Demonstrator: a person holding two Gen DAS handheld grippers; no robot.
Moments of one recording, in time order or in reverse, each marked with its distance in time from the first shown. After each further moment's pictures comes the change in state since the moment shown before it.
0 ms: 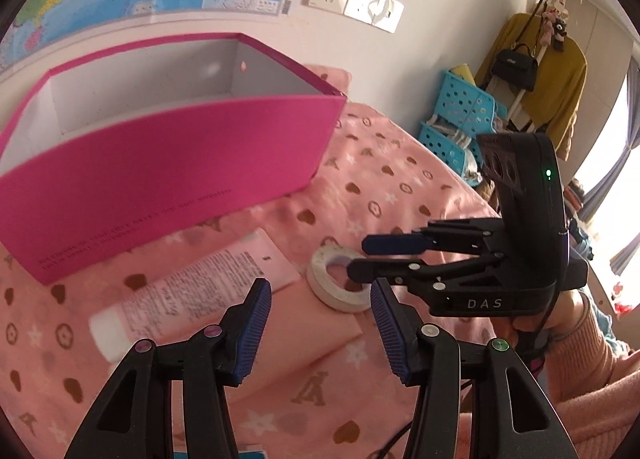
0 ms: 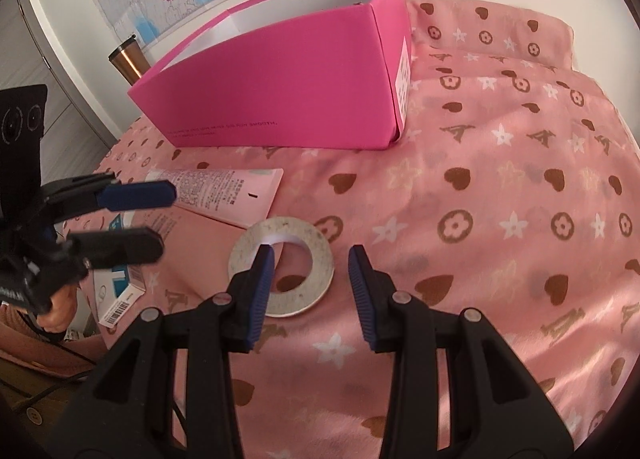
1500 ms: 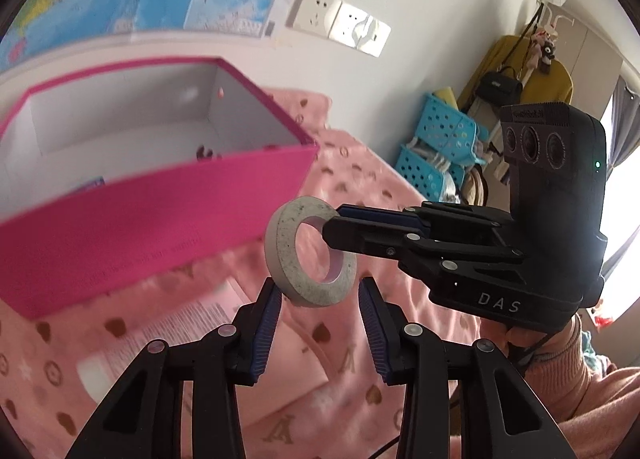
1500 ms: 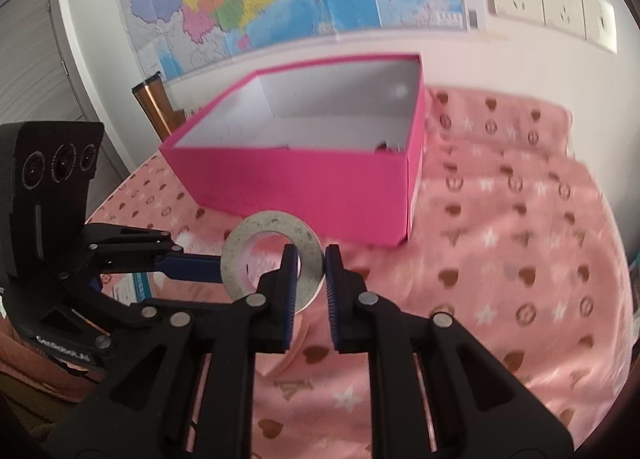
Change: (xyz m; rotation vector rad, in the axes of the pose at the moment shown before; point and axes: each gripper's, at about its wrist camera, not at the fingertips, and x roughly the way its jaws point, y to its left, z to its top) left arm -0.003 -0.005 0.038 -0.021 -0.065 -0.078; right arm -0.043 0.032 0.044 -0.111 -0.196 -0.023
